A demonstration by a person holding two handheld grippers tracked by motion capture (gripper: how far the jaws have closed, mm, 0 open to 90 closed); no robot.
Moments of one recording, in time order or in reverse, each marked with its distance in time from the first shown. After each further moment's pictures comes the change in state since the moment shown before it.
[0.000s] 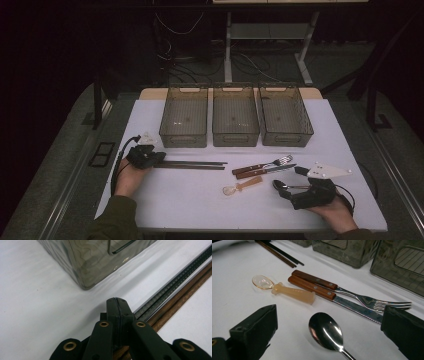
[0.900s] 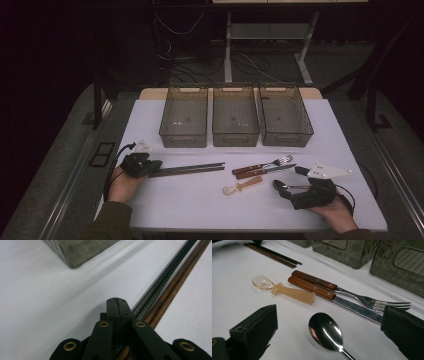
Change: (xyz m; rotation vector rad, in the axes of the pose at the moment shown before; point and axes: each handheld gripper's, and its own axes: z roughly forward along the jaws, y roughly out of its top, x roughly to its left) left arm -0.012 -0.018 -0.019 0.020 -0.037 -0.010; right arm 0.000 0.000 -0.001 -0.002 -0.001 -0.002
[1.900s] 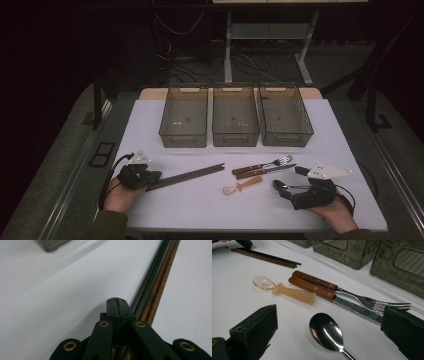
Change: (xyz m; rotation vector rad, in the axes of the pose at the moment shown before) left arm -0.026 -0.016 -0.015 0.019 -0.044 0.012; right arm 0.001 0.000 -0.001 -0.001 0.000 -0.005
